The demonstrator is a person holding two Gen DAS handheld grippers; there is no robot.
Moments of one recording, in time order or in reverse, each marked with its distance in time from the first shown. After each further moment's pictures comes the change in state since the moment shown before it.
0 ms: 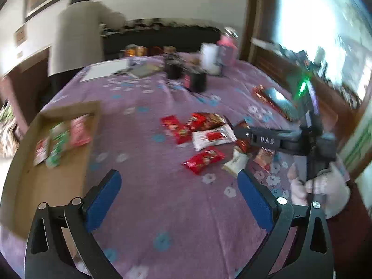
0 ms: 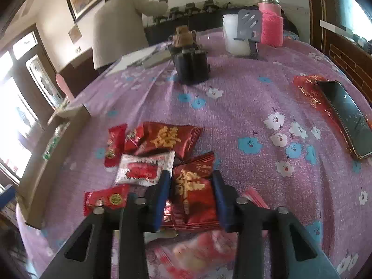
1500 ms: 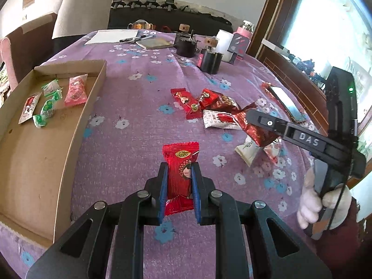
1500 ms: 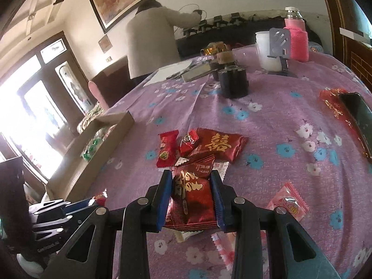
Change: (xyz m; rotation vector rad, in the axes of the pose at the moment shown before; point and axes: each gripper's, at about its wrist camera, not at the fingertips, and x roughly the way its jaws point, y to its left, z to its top) left arm 0.009 0.039 -0.030 -0.198 0.080 -0.074; right arm -0.025 0.034 -0.007 -0.059 -0.064 0.169
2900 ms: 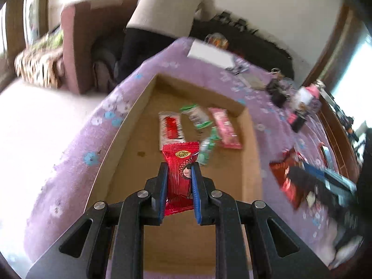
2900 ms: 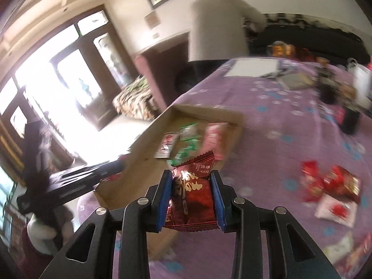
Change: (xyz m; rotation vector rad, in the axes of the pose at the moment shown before) left arm -0.058 0.220 0.048 -0.304 0.002 0.193; right arm 0.065 0.222 0.035 -0.223 0.131 0.220
